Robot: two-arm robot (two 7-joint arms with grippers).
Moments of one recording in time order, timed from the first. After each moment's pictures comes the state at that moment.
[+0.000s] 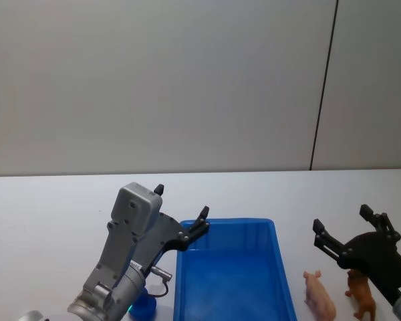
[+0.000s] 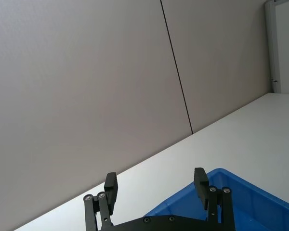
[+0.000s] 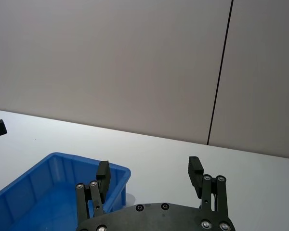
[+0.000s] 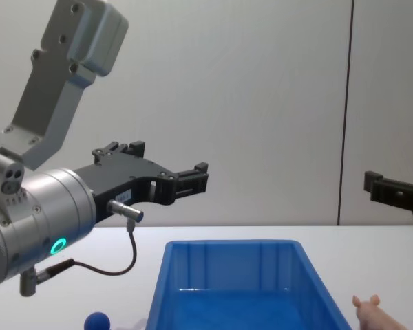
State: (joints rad) left arm -0.24 0.38 0.45 -1.63 -0.20 0.01 -0.01; right arm -0.01 0.34 -0.23 -1.77 0.29 0.03 0.07
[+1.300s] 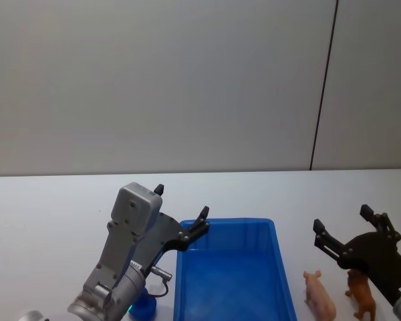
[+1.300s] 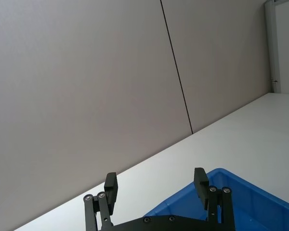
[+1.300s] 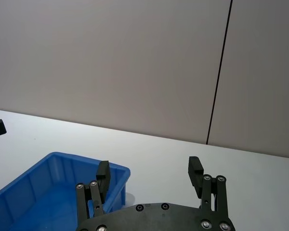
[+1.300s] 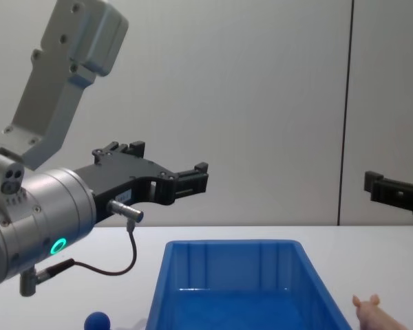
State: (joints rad) left arm -0.24 0.38 0.45 -1.63 -0.20 0.01 -0.01; right arm -0.02 0.34 -0.23 -1.77 0.29 0.04 0.06
